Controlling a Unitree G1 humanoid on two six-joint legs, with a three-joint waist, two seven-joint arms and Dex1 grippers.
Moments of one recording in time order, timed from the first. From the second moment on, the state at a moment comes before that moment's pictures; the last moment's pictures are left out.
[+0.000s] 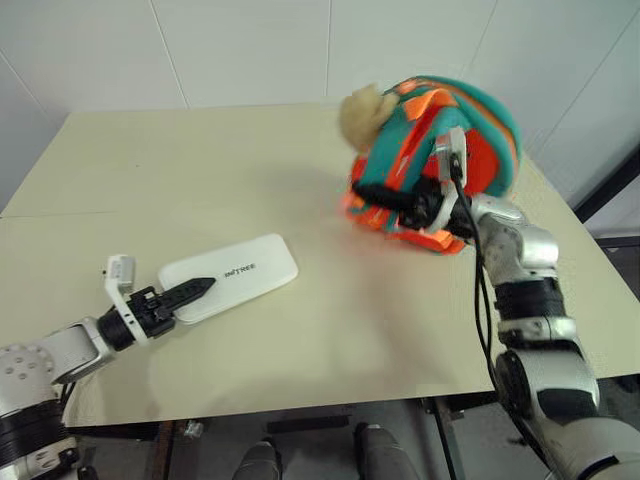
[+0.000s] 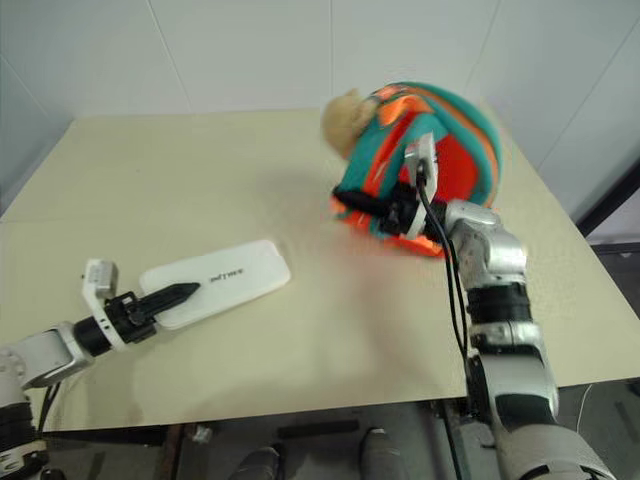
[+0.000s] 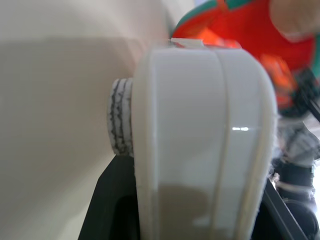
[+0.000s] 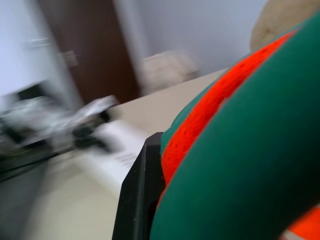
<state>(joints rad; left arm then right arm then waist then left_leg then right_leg) -0.26 0.65 0.66 0.07 -1.21 1.38 -0.44 -0.90 -0.47 -0.02 0.16 0.67 0.72 1.27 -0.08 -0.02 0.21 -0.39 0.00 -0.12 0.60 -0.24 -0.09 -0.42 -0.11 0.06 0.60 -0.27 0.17</state>
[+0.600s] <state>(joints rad) -0.14 0.69 0.79 -0.18 -1.35 1.18 -0.58 -0.67 -0.70 0.12 -0.13 0.80 0.94 1.40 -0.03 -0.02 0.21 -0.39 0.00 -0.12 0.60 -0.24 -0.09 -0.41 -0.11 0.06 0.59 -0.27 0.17</state>
